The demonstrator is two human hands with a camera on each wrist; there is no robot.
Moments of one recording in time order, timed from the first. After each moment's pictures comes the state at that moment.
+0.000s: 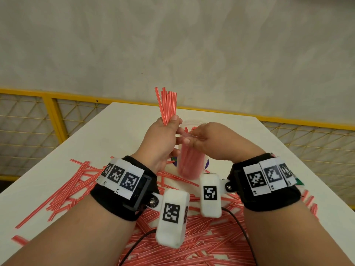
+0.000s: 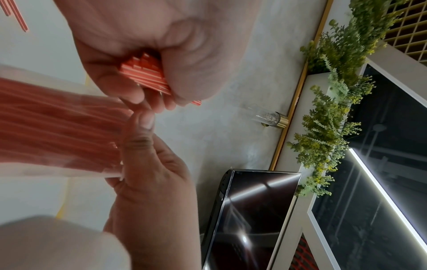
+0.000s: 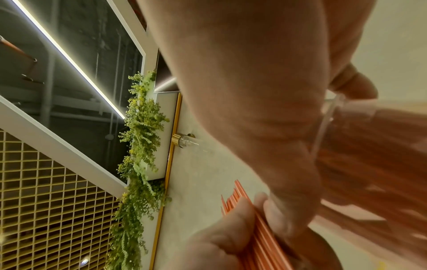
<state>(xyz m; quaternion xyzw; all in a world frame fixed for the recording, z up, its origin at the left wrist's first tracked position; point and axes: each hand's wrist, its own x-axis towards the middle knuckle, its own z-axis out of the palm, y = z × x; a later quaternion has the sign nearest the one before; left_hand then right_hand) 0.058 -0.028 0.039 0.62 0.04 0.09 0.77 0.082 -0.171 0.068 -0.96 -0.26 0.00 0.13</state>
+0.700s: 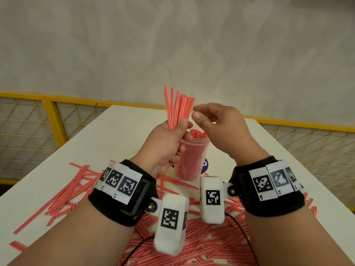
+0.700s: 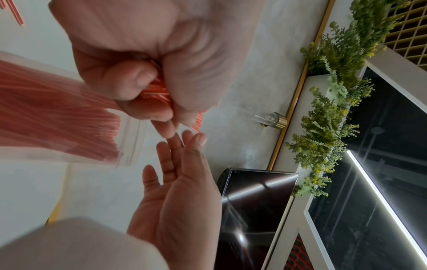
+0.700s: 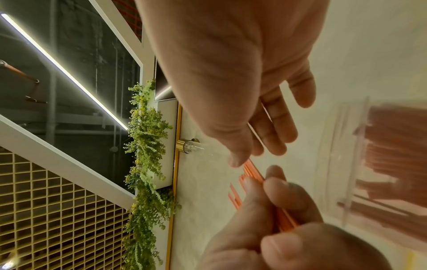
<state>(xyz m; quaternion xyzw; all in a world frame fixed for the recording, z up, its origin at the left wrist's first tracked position) 0.052 -0.029 0.043 0.63 -0.02 0.04 0.78 0.079 -0.171 0.078 -0.85 -0.20 -0.20 0.44</state>
